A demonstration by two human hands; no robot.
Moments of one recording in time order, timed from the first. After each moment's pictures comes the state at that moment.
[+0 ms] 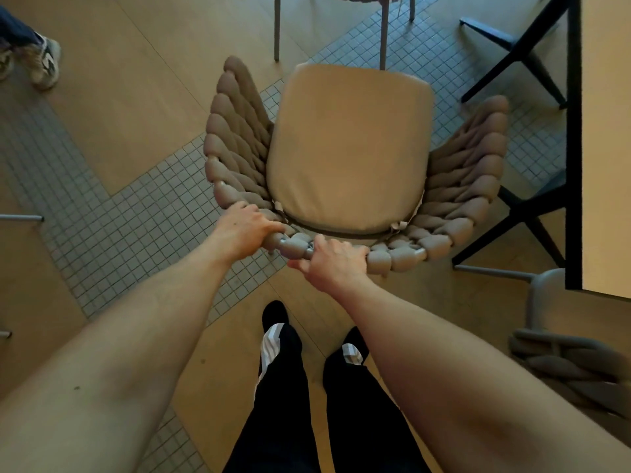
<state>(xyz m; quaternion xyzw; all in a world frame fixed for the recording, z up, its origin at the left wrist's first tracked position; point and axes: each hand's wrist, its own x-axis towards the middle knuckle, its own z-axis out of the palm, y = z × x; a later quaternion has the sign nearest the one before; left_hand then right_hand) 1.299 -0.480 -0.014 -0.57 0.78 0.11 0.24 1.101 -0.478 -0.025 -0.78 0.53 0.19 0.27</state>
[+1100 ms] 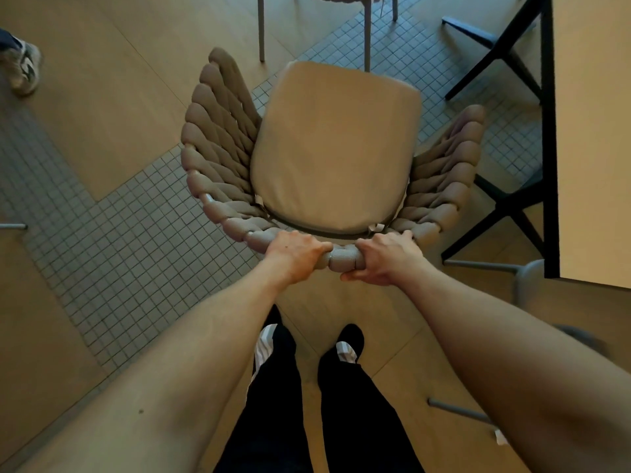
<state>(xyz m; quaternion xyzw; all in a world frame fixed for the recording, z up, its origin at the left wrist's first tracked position) 1.188 -0.474 -0.024 -0.57 0.77 0.20 0.20 1.000 -0.521 -0.011 -0.82 0.44 0.31 0.18</state>
